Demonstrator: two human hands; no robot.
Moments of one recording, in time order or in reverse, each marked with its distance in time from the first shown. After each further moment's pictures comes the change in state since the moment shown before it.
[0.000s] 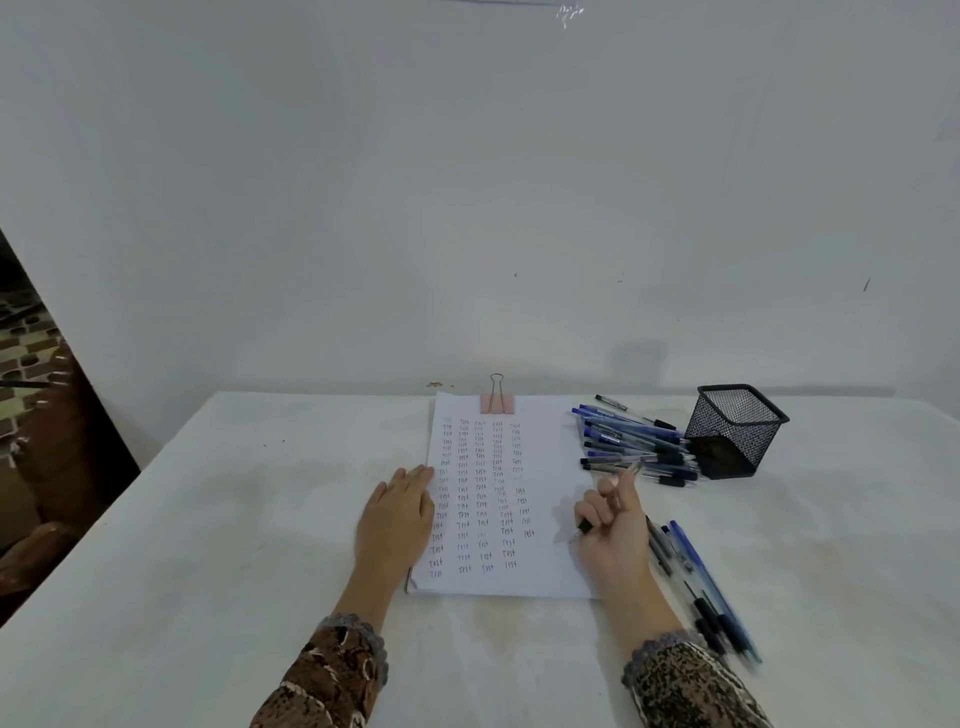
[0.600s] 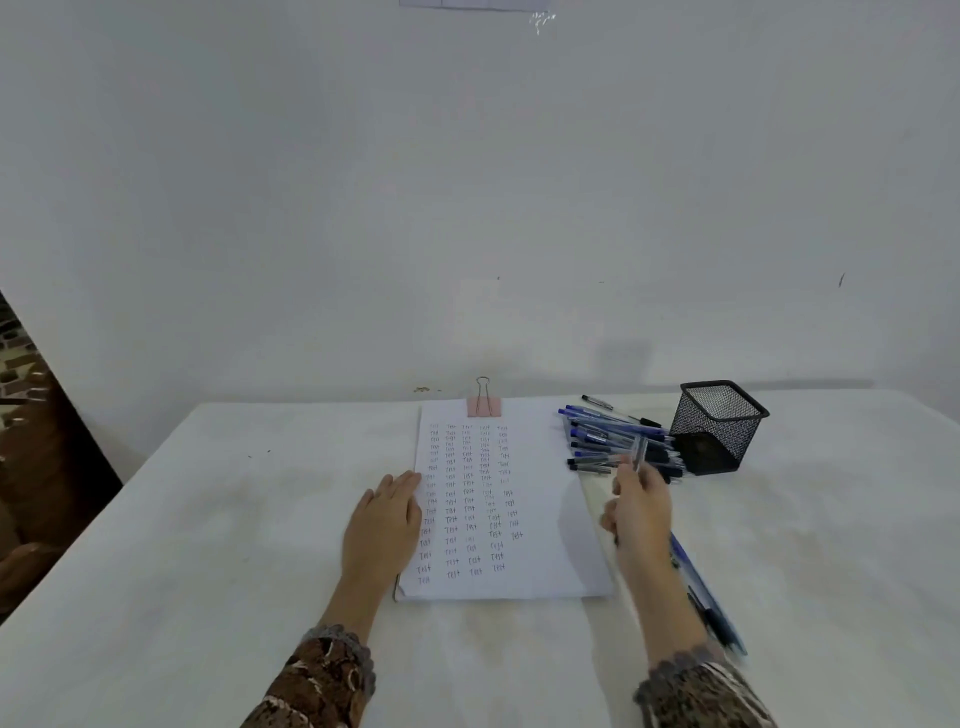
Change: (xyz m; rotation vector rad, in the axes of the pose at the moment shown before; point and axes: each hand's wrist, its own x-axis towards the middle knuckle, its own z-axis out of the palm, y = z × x) left_hand -0.001 0.001 -0.001 0.007 -0.006 -0.013; right_hand -0.020 -0.035 0.019 -0.891 0.204 -0.326
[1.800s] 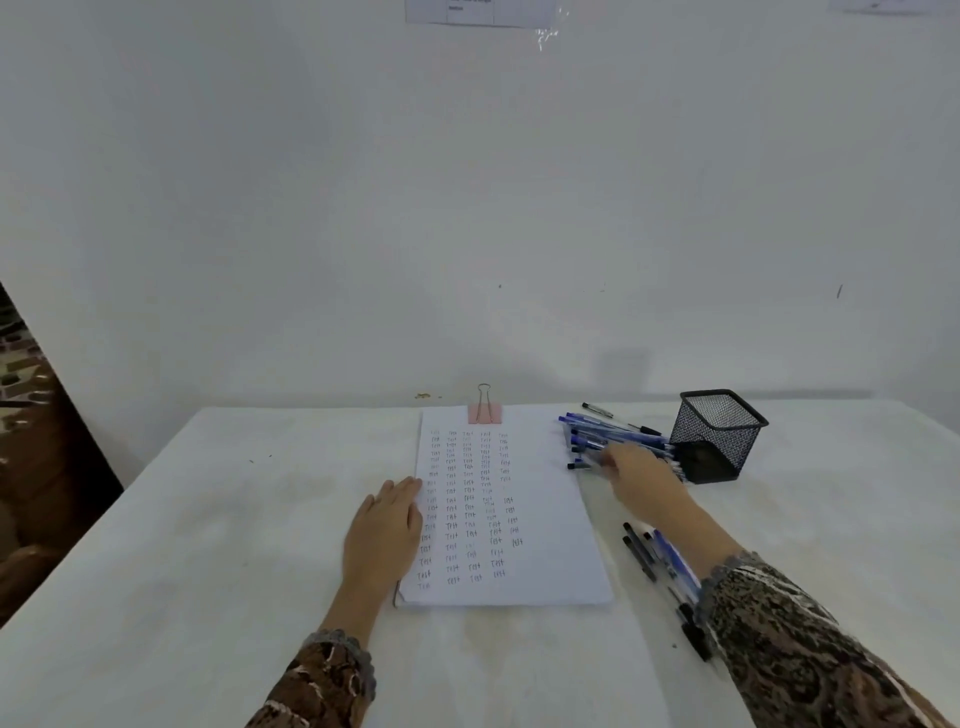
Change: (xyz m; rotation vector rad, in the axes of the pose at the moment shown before) left_hand -0.001 0.001 -0.002 0.008 -0.002 0.005; right_hand 0.081 -0.013 -0.010 -1.372 -0.465 -0.563
